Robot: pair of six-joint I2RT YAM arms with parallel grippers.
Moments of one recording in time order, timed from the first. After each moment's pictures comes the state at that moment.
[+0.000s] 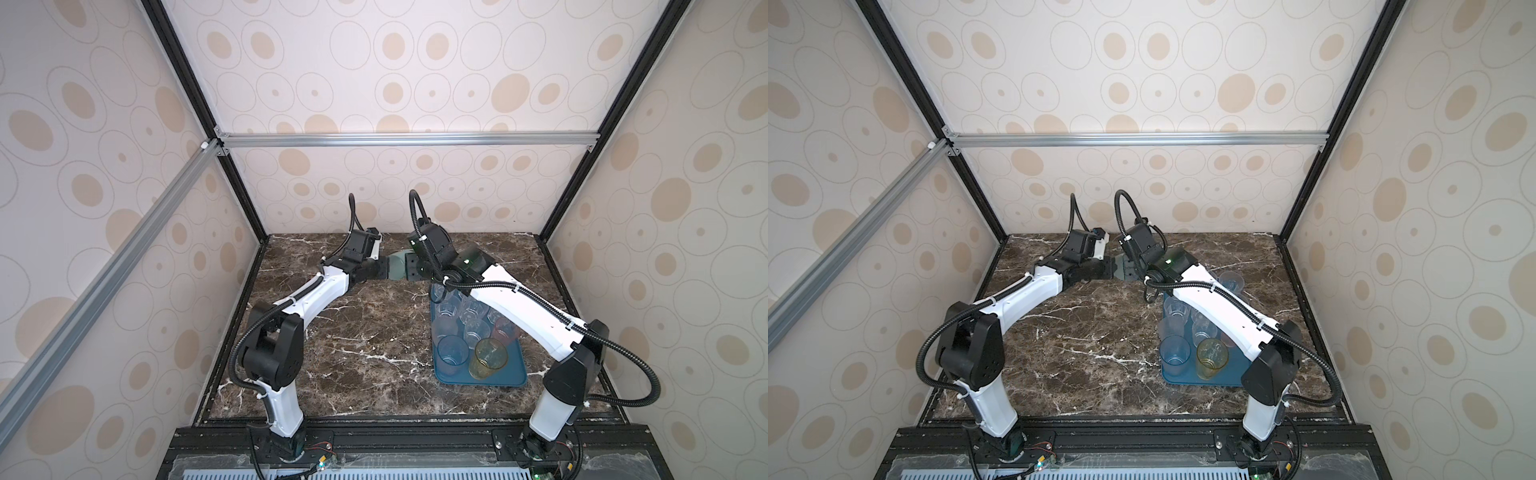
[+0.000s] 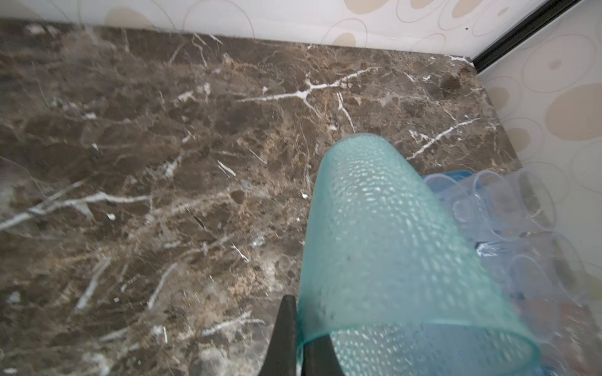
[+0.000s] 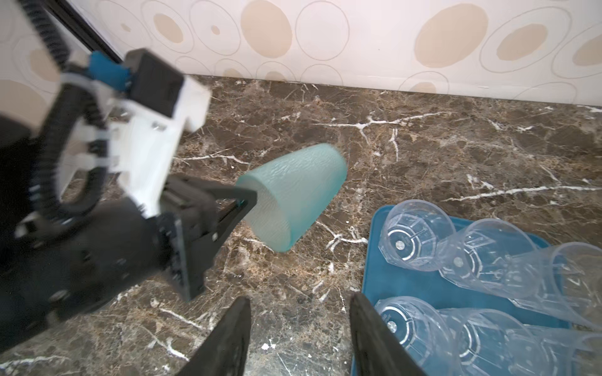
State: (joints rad) left arm -0.42 1.75 1.38 -0.37 0.18 -0.39; right arm 0.78 1.76 1.82 -0.84 0.36 0.48
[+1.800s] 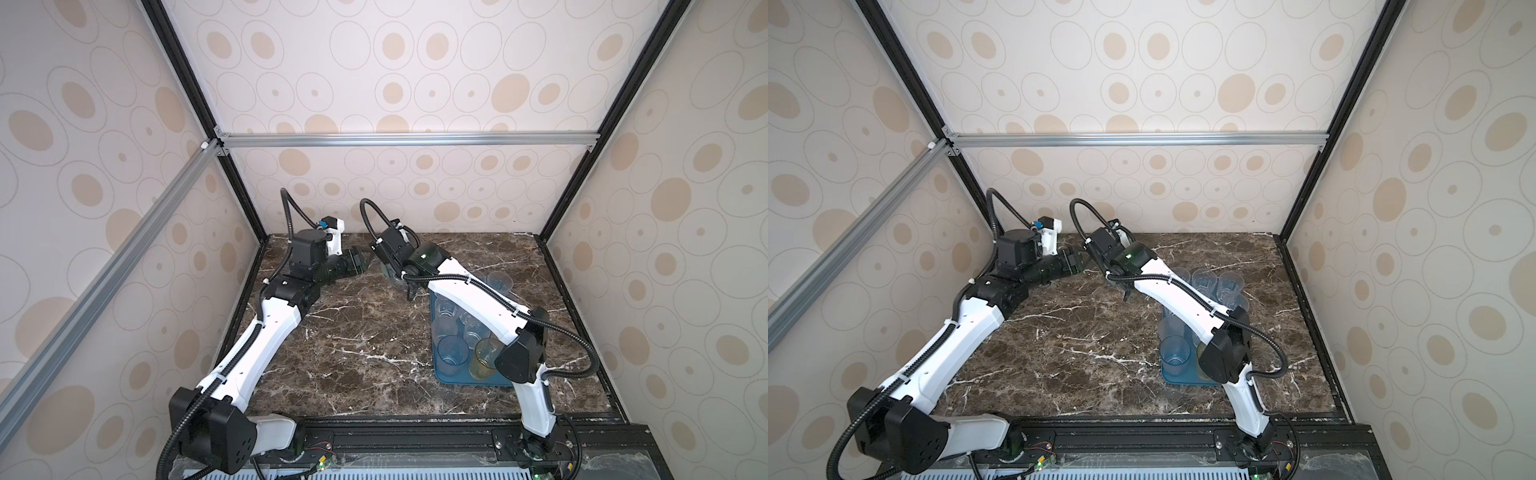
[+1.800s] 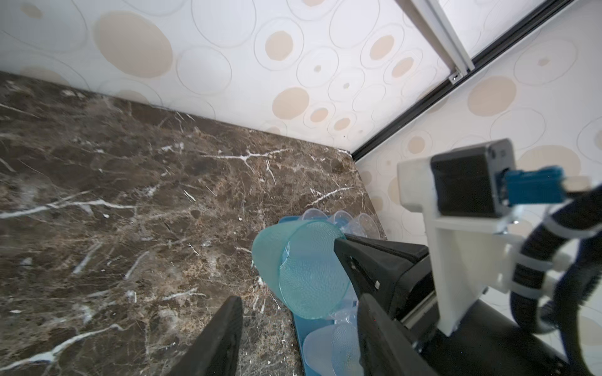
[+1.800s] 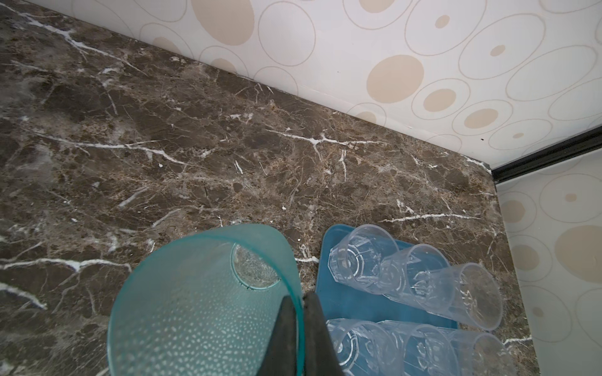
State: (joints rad) left arm -0.29 1.29 1.22 -0.31 0.35 -0.53; right arm 0.86 2.09 2.24 -1.10 0.65 0.39
